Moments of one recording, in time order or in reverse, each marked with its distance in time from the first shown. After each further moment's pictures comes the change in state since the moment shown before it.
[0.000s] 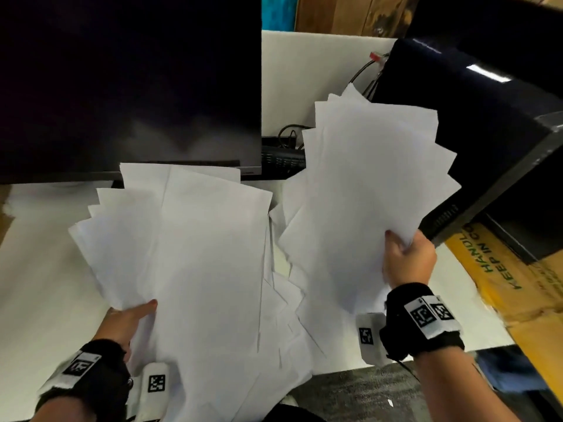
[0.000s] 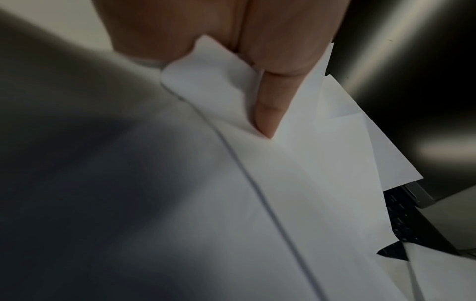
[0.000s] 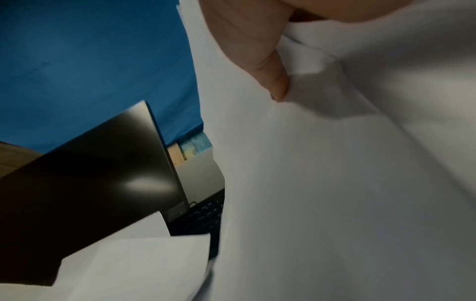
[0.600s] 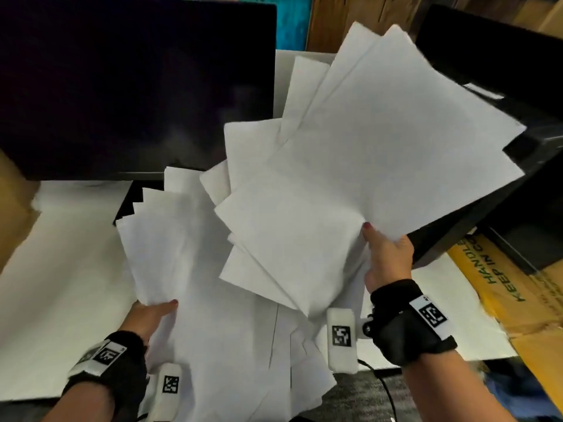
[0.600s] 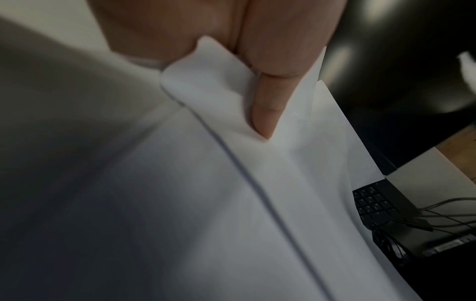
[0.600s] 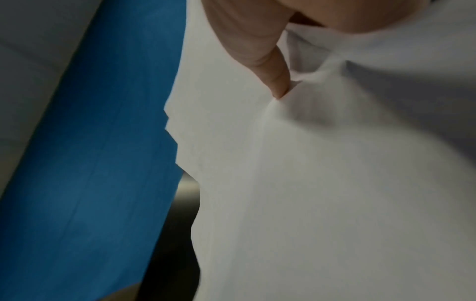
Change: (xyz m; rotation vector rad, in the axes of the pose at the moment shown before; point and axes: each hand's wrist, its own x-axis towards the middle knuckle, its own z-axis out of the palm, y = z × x) left_hand -0.001 -0.012 0.002 0.109 -0.028 -0.021; right_hand -0.021 -0.042 0.013 0.667 -0.196 0.355
